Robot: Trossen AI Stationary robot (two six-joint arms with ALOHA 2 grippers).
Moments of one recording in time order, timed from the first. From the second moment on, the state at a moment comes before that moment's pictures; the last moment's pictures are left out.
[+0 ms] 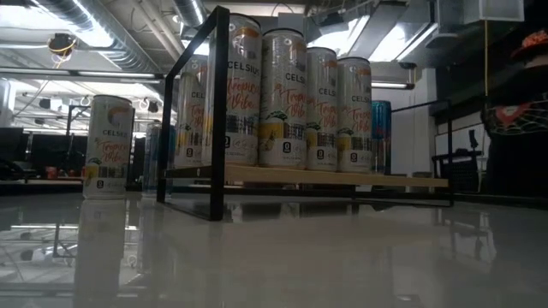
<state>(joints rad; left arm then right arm) -0.41 1.67 1.62 -0.51 -0.63 -0.48 0.24 0.99 1.29 -0.92 0.02 0.14</state>
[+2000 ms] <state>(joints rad) -0.32 1.67 1.62 -0.62 -0.50 -0.46 -0.24 1.68 1.61 -1.31 0.04 -0.60</state>
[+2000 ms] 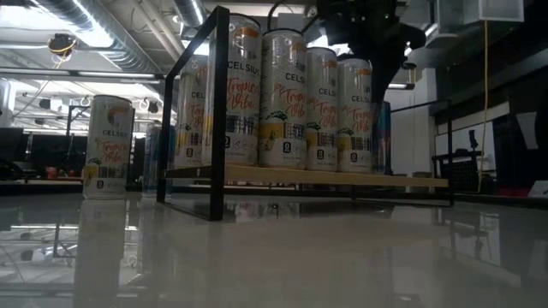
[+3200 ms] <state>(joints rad) -0.32 1.67 1.62 -0.62 -0.50 -0.46 -0.24 1.74 1.61 -1.28 0.05 -0.67</state>
